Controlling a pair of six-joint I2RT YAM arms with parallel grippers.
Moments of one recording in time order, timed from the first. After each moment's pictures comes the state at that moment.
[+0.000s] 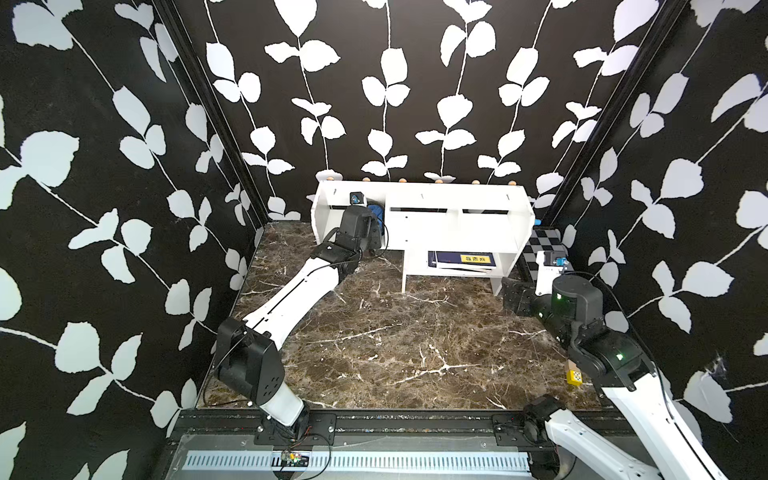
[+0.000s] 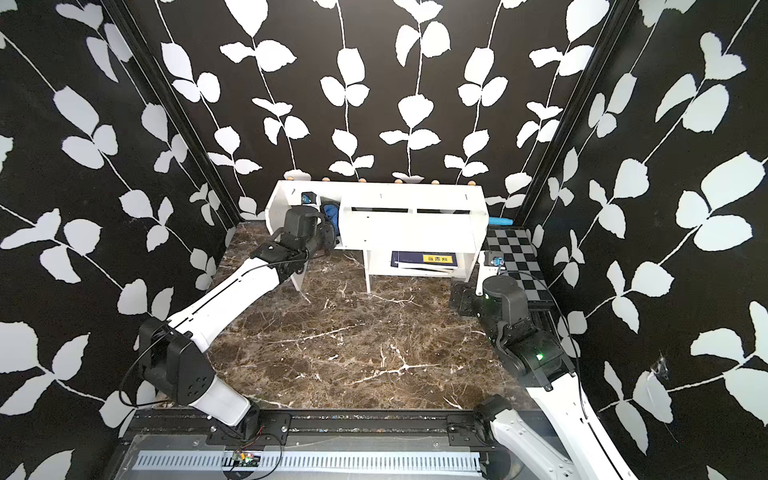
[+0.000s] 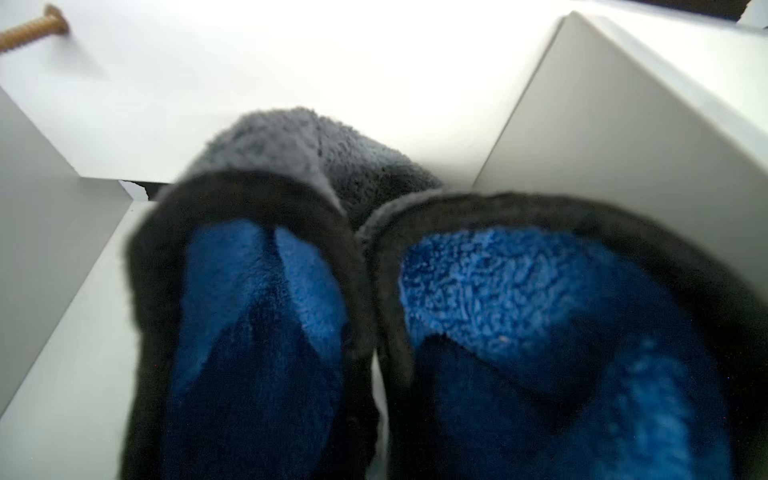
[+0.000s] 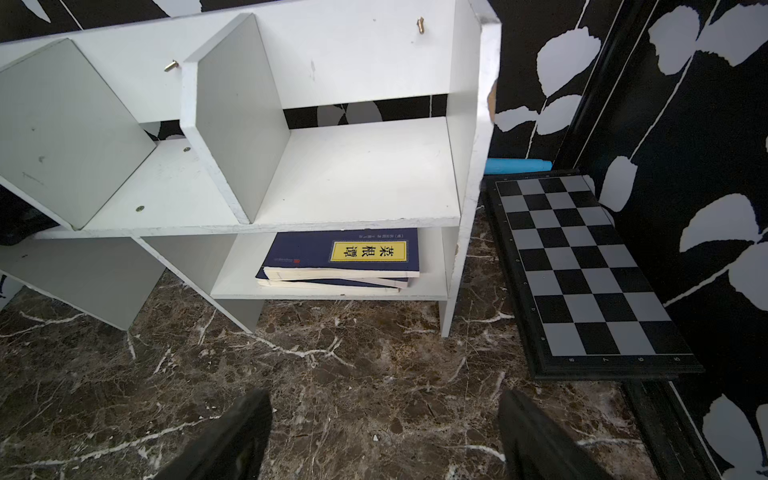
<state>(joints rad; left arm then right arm) -0.52 1.59 1.47 -0.33 -0.26 -0.29 0.46 0.74 1.04 -0.75 0.28 0.28</state>
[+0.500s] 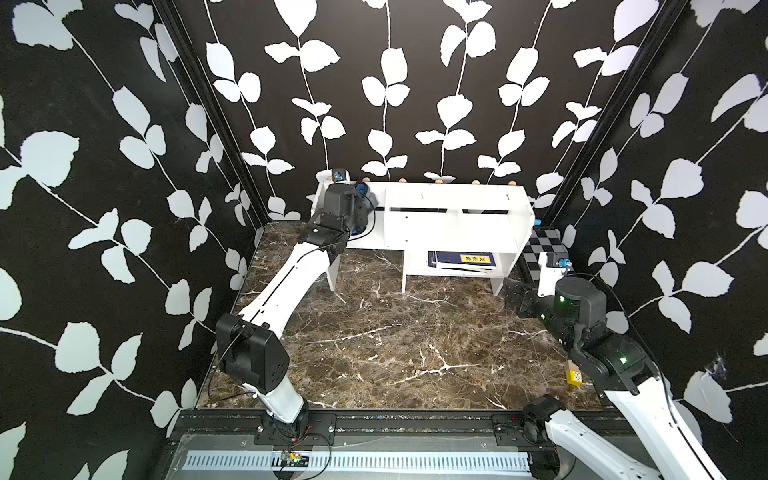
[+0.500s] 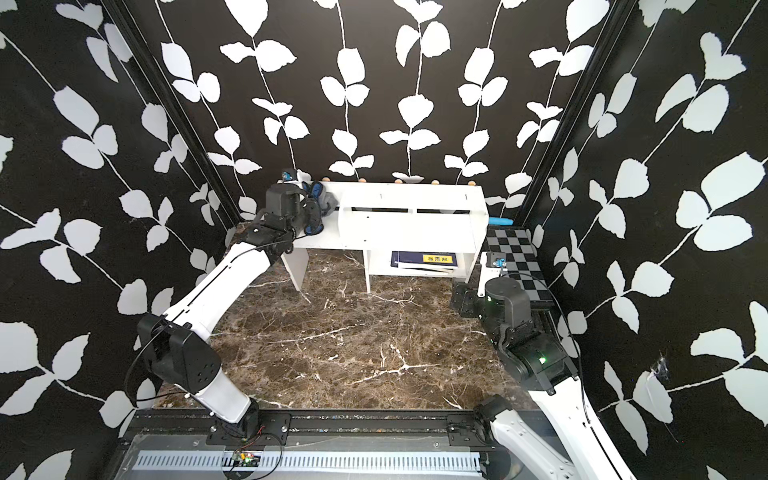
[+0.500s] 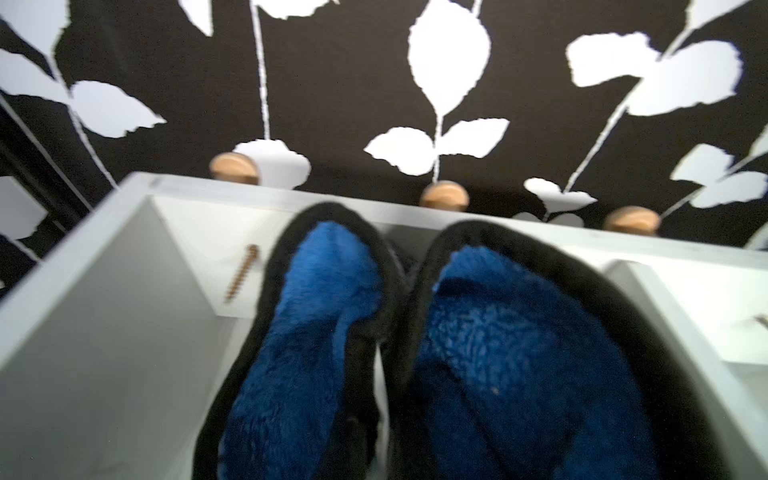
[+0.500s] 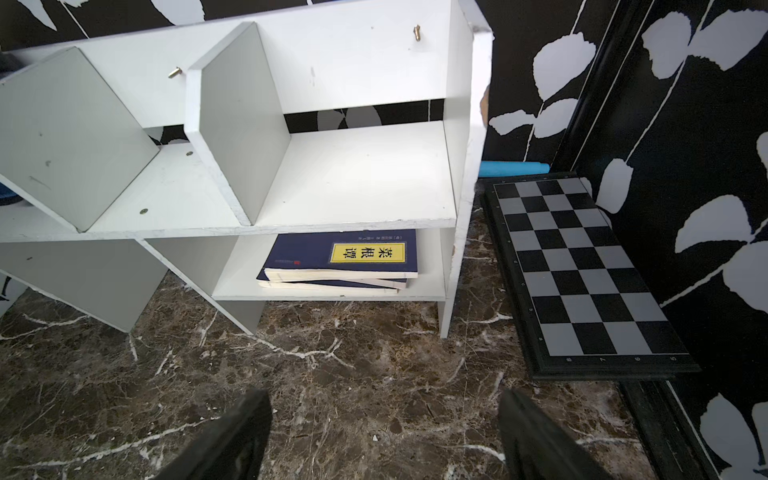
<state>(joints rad) -0.38 1.64 1.63 -0.34 -0.30 -0.26 0.46 0.72 1.04 -0.76 0.28 0.28</state>
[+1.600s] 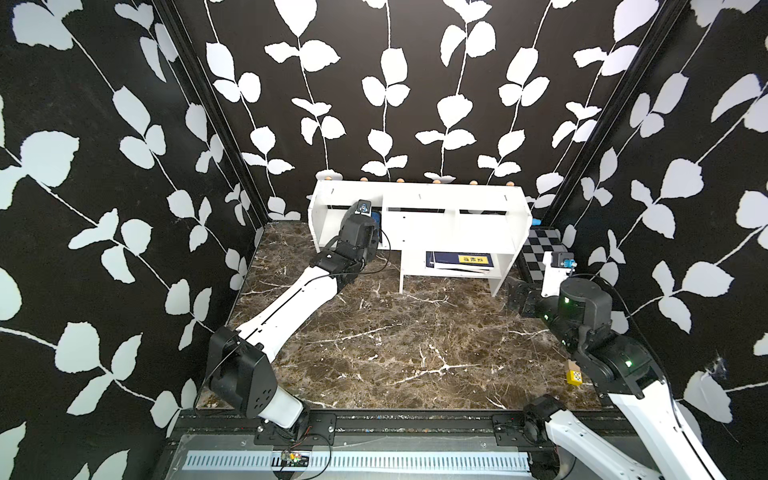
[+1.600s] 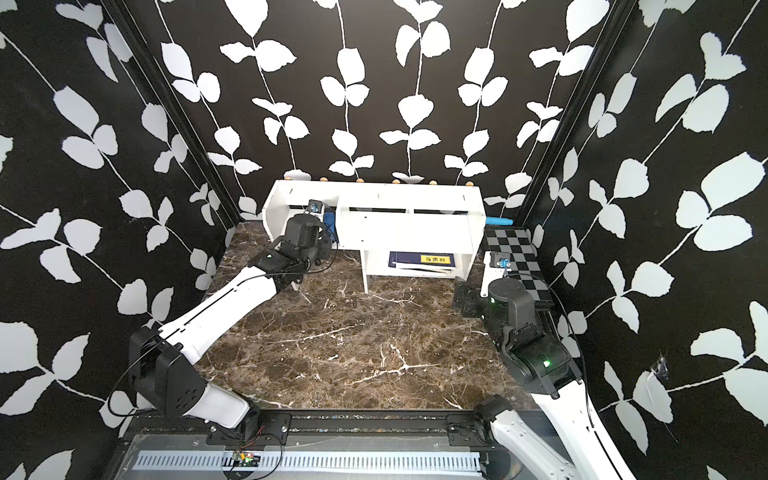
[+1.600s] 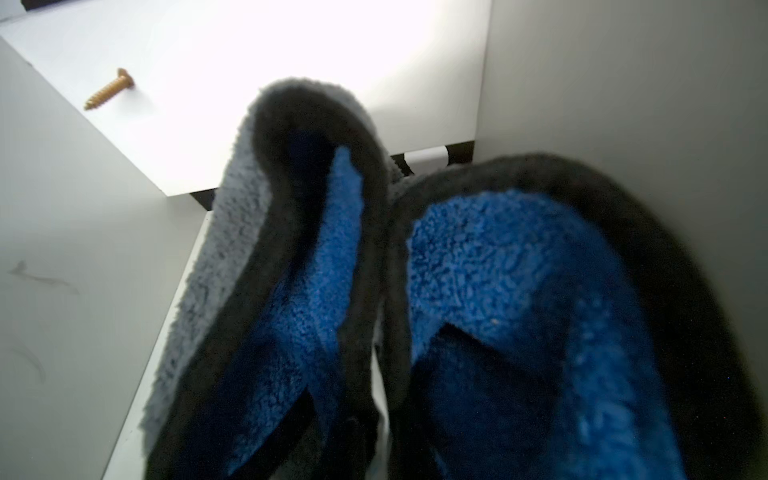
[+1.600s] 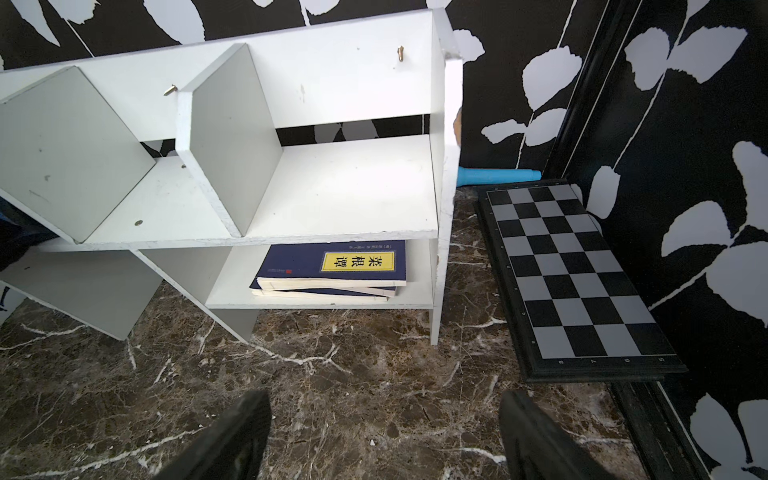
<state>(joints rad) -0.57 1.52 1.39 -0.37 -0.42 -0.06 0.46 0.73 1.06 -0.76 0.30 0.28</state>
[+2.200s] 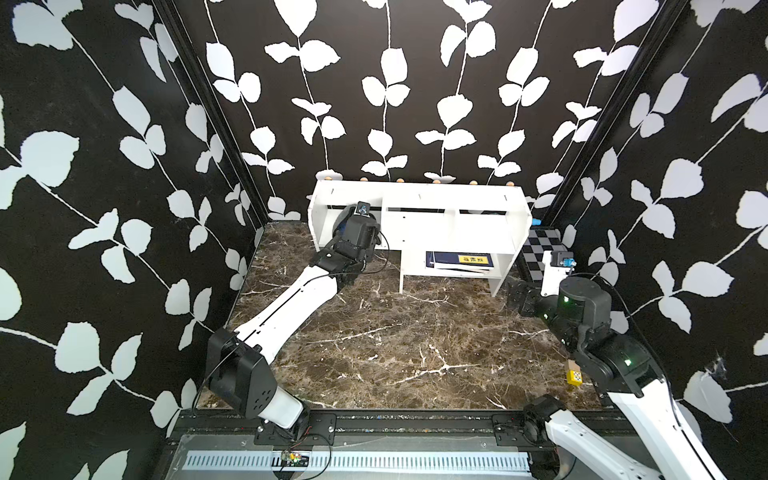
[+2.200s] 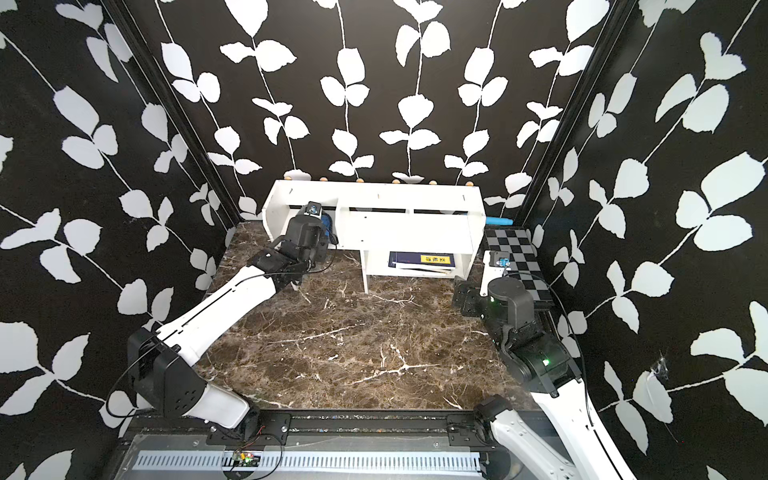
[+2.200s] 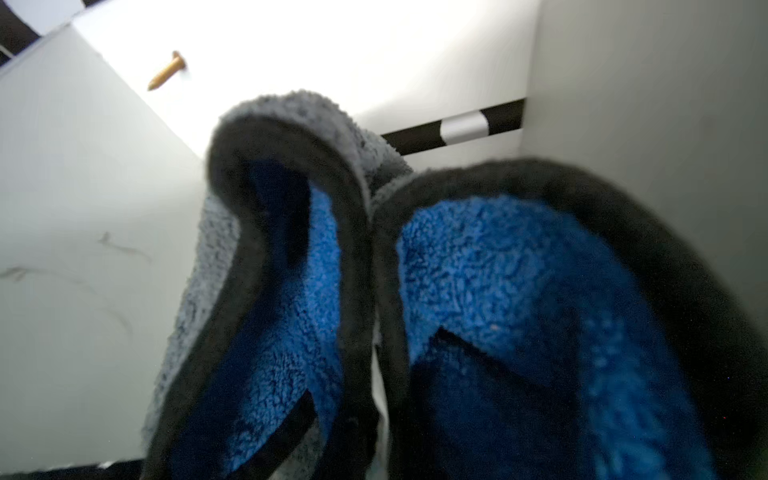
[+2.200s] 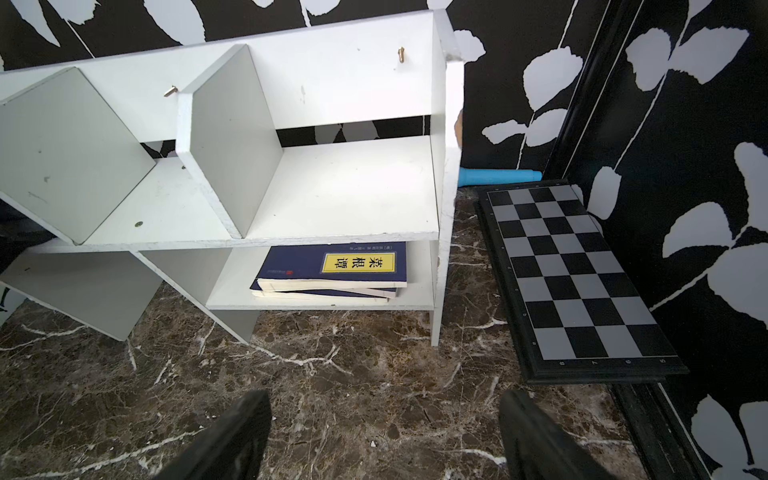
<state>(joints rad) -0.55 1.50 1.39 -0.49 -0.57 -0.04 0.46 0.73 1.06 -0.75 0.29 0.28</state>
